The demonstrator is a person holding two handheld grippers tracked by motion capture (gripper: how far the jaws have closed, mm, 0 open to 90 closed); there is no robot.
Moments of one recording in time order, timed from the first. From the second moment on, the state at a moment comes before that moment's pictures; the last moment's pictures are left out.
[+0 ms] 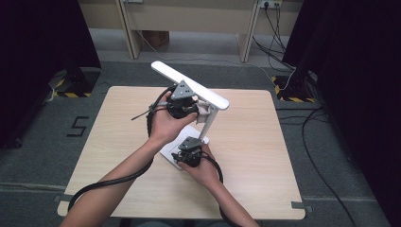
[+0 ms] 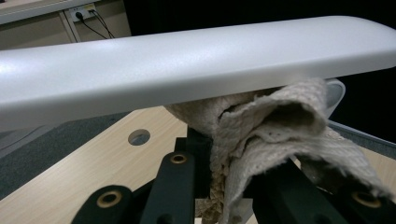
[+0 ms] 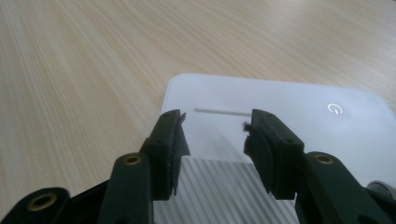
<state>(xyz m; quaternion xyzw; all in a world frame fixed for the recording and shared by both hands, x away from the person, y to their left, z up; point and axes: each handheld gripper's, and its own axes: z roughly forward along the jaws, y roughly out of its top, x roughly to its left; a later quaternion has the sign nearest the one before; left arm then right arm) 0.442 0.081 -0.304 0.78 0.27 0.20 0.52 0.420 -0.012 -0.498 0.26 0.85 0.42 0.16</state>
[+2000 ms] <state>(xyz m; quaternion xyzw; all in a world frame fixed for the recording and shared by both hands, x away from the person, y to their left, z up) 0.452 0.098 -0.299 0.77 0.29 0.20 0.53 0.437 0.002 -0.502 0.31 0.86 0.39 0.14</state>
